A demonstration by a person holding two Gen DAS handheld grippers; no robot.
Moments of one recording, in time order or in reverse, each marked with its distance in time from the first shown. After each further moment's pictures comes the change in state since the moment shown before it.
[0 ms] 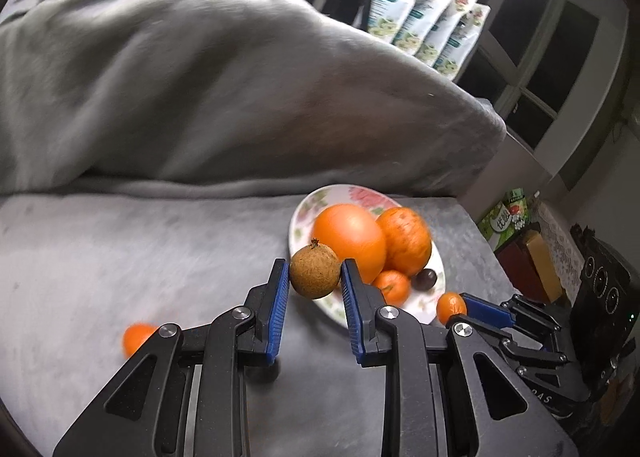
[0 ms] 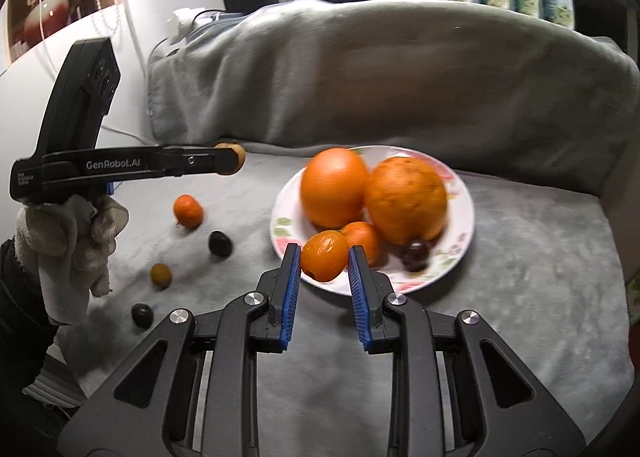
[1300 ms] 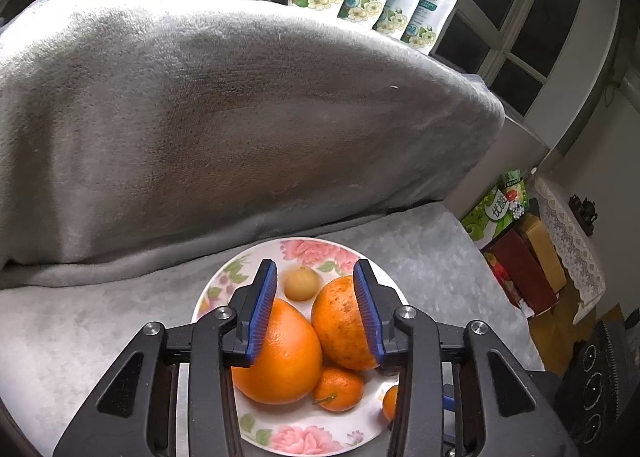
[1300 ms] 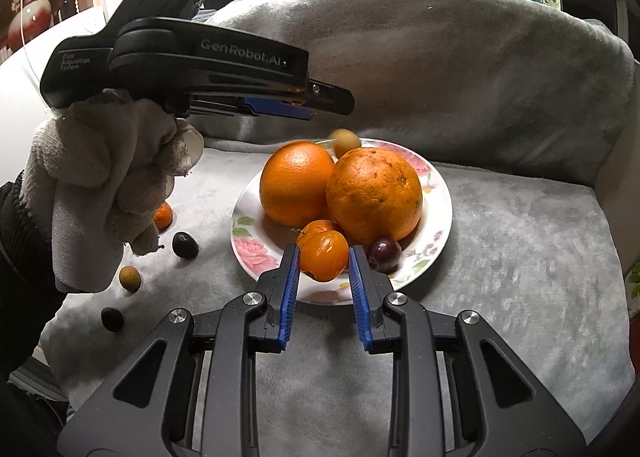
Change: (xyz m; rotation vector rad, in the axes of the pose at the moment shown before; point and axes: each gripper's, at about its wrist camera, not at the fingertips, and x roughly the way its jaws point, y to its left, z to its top) left arm 0.073 -0.052 0.058 0.098 0.087 -0.040; right arm 0.020 -0.020 -0.002 0.020 0.010 -0.038
